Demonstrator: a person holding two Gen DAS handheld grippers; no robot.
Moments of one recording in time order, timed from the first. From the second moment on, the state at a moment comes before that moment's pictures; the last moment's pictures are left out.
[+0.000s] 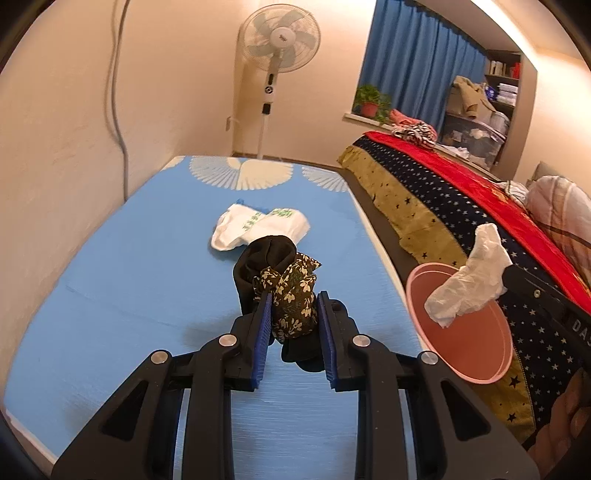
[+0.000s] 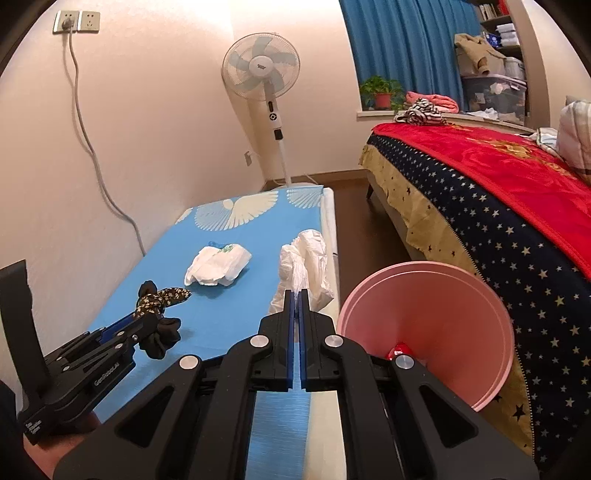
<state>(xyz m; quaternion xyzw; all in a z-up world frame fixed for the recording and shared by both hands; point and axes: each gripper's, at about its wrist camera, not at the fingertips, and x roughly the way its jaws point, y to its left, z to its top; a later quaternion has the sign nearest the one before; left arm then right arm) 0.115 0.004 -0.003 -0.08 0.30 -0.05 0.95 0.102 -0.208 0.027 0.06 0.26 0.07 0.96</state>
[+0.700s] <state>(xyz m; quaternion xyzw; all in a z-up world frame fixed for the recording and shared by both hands) 0.127 -0.024 -0.007 -0.07 0.29 -0.08 0.95 0.115 -0.237 0.027 0.07 0.26 0.01 0.96</state>
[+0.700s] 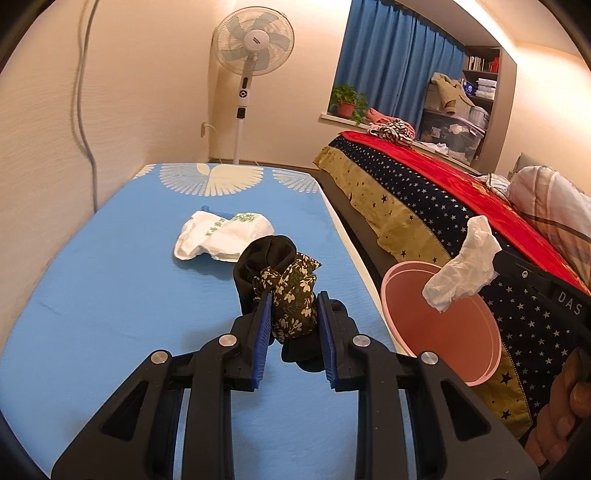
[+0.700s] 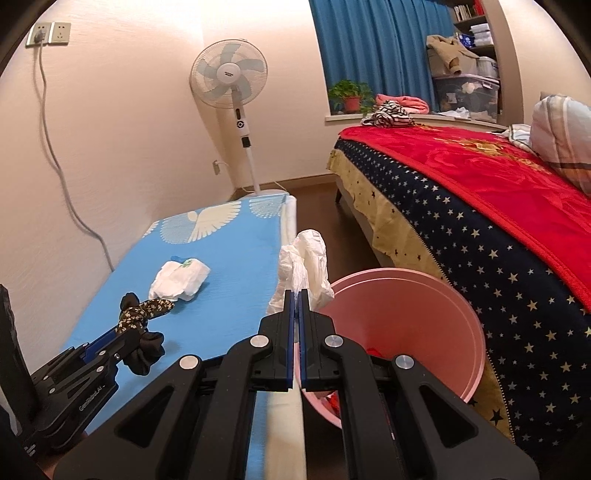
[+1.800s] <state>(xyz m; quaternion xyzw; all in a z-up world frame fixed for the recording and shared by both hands) 0.160 -0.105 -0.019 -0.06 0.29 -0.17 0.94 0.129 -0.291 0.029 0.06 0.25 -0.09 0.96</state>
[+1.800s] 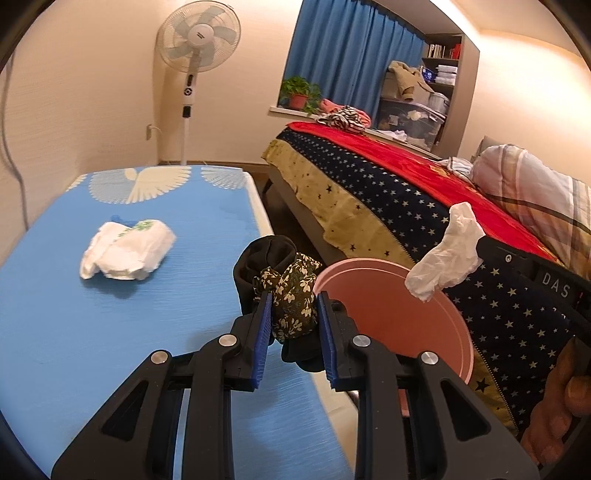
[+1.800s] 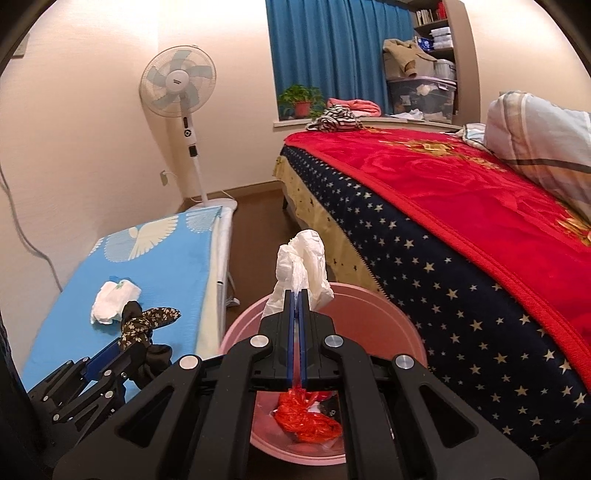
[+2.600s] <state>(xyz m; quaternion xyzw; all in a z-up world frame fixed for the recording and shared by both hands) 0.186 -0.147 -0.035 -0.08 0.32 -0.24 0.91 0.129 -0.330 0.019 0.09 0.27 -0.17 0.94</state>
